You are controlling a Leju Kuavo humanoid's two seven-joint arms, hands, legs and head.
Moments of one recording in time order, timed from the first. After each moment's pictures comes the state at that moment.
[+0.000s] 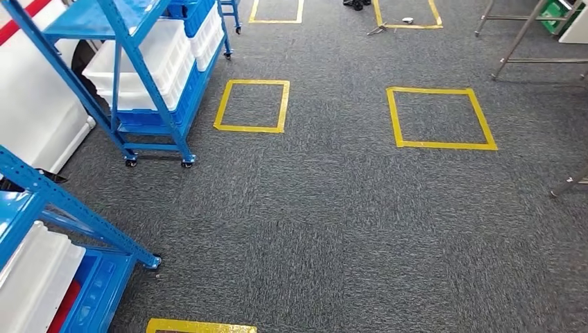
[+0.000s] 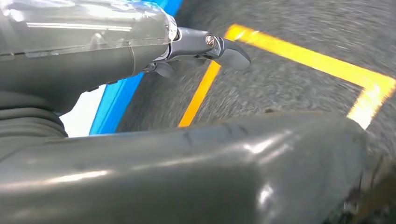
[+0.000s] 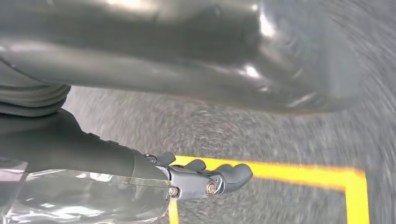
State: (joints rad) left arm -0.10 0.18 -1.16 -0.09 0.02 0.25 -0.34; right arm -0.07 -0.04 -1.16 -0.21 0.97 -0.24 -0.06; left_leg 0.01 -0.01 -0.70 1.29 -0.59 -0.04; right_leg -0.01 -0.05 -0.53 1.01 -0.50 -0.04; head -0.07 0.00
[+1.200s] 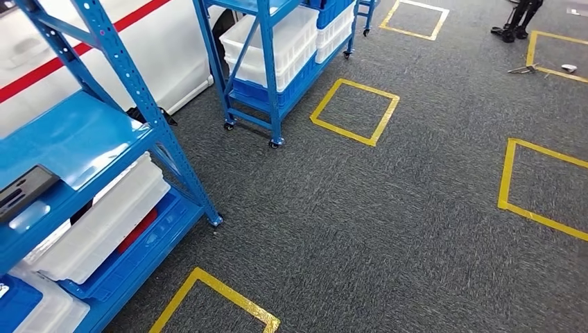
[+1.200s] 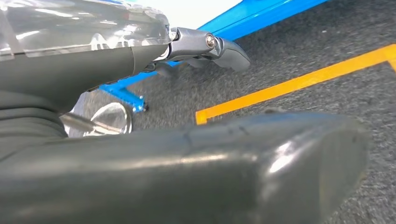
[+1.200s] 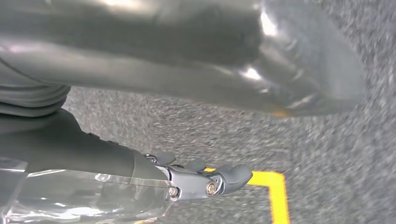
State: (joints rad) left arm -0.06 0.23 -0.83 -0.07 0.01 0.46 -0.40; right arm -0.09 -0.01 -1.45 -0.22 0.81 -0.27 -0.08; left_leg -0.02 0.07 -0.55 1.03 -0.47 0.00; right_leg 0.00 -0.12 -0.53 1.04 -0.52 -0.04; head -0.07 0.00
